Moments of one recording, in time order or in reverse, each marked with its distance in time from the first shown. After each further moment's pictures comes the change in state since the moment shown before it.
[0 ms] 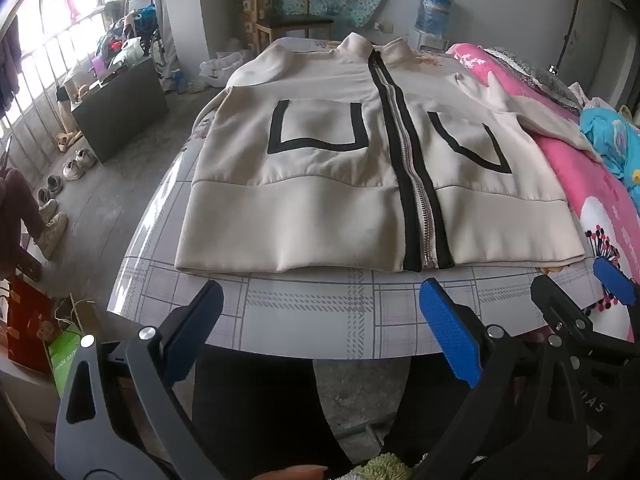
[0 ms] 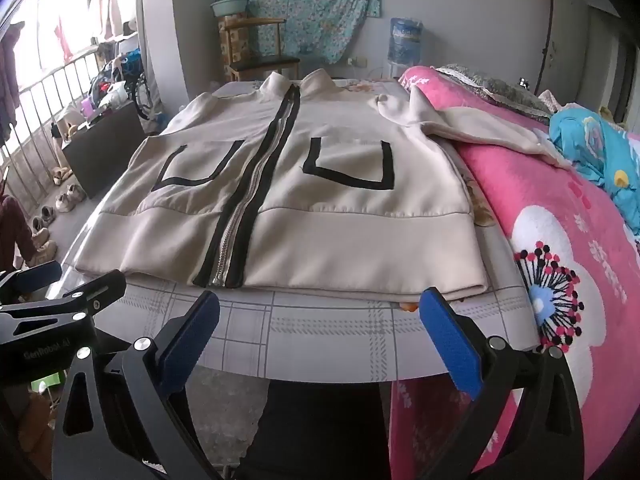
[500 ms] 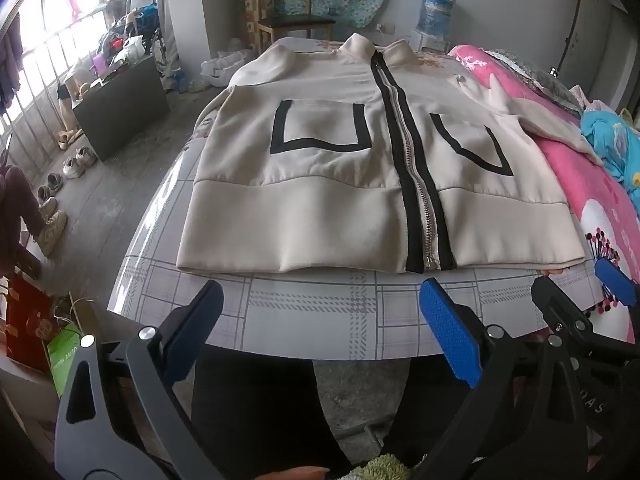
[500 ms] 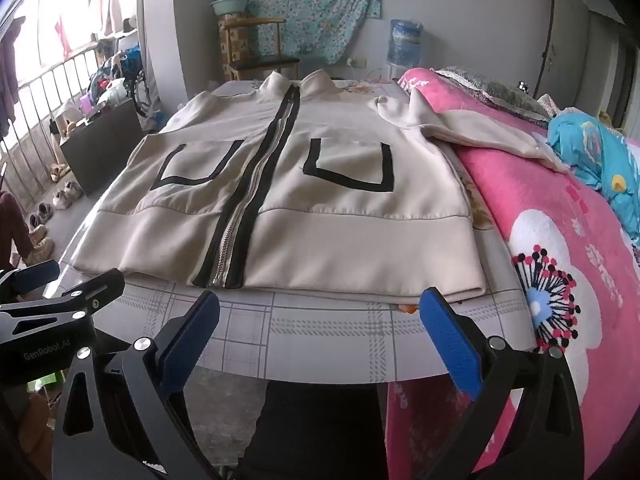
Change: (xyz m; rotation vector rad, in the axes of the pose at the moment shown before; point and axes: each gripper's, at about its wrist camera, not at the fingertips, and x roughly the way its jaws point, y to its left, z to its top) left arm 0.000 -0.001 0.000 -0.003 0.002 -0.001; right arm 0.000 0.003 0.001 -0.007 -0.001 -0.007
